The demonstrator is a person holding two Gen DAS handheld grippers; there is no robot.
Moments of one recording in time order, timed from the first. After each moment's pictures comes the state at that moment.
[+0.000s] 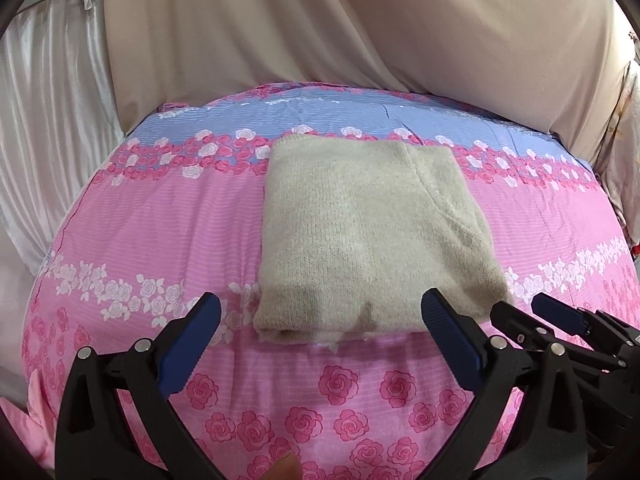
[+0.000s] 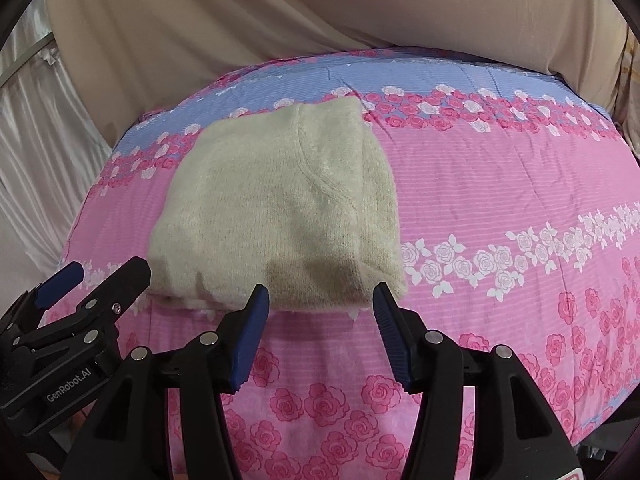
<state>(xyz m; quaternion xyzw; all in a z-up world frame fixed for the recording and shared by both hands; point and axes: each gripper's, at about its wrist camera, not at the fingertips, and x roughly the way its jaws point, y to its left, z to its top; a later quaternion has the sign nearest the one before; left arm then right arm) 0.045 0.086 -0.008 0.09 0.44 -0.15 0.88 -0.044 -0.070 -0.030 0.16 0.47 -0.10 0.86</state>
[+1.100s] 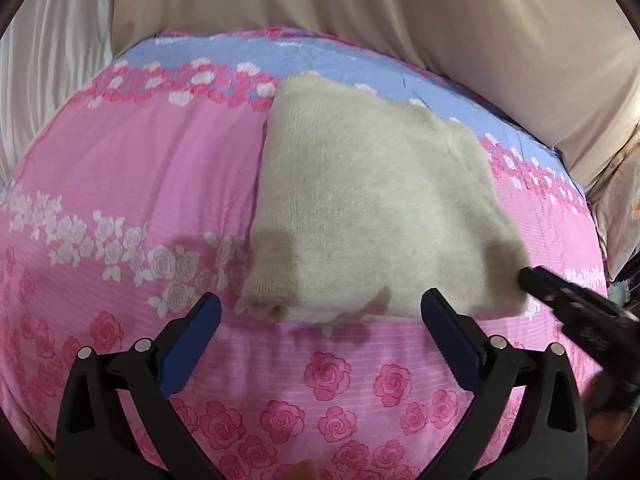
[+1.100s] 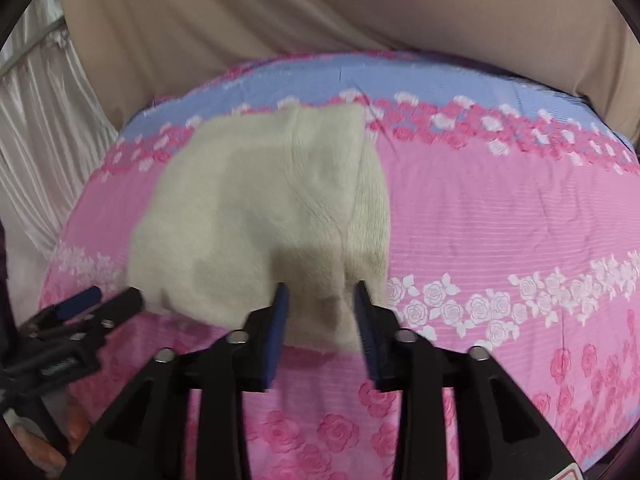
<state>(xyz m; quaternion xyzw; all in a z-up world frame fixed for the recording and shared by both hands) 0.070 0.109 -0.054 0.00 0.51 -0.16 0.85 -0.023 -0.100 -0.032 0.14 0.47 -0.06 0.87</state>
